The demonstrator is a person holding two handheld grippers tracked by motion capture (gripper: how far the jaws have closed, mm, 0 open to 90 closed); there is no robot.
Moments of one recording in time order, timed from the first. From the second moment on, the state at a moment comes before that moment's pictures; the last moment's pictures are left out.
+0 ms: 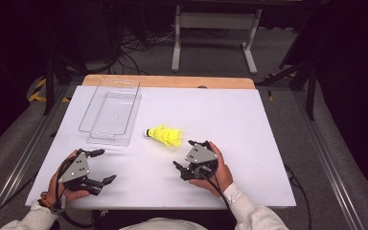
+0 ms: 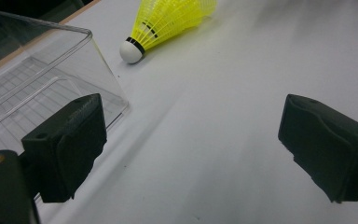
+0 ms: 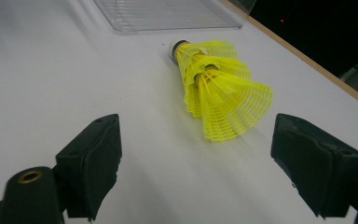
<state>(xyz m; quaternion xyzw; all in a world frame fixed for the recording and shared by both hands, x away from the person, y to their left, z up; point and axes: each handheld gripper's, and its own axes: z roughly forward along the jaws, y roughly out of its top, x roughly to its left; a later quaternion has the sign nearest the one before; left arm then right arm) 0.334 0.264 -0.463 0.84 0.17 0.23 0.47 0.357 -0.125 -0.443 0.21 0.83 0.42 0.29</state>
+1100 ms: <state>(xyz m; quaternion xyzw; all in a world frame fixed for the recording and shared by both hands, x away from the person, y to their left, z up) 0.336 0.262 -0.465 0.84 0.17 0.22 0.47 0.383 -0.110 -0.459 0.23 0.85 0.41 0.25</state>
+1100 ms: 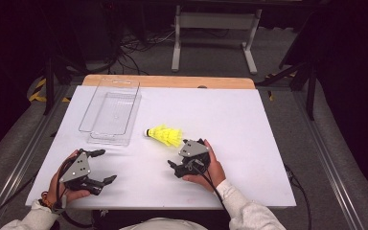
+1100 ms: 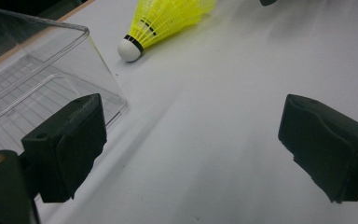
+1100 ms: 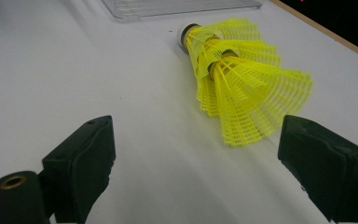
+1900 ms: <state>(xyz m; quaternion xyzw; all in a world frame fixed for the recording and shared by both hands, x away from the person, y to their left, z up) 0.336 0.261 -0.466 0.84 0.17 0.22 0.47 0.418 -0.067 -0.463 0.26 0.86 0.40 0.18</state>
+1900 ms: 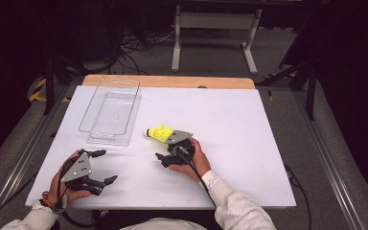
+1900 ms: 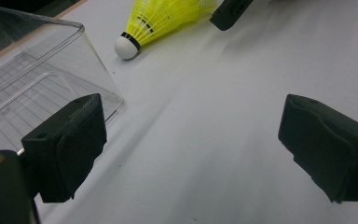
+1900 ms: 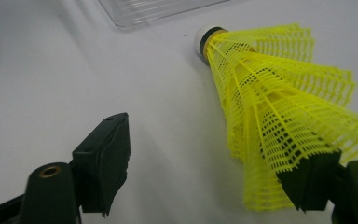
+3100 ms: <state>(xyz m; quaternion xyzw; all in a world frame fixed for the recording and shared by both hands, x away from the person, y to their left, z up) 0.337 0.263 -0.467 0.84 0.16 0.22 0.46 0.462 -0.033 -0.460 0.32 0.83 0.37 0.26</state>
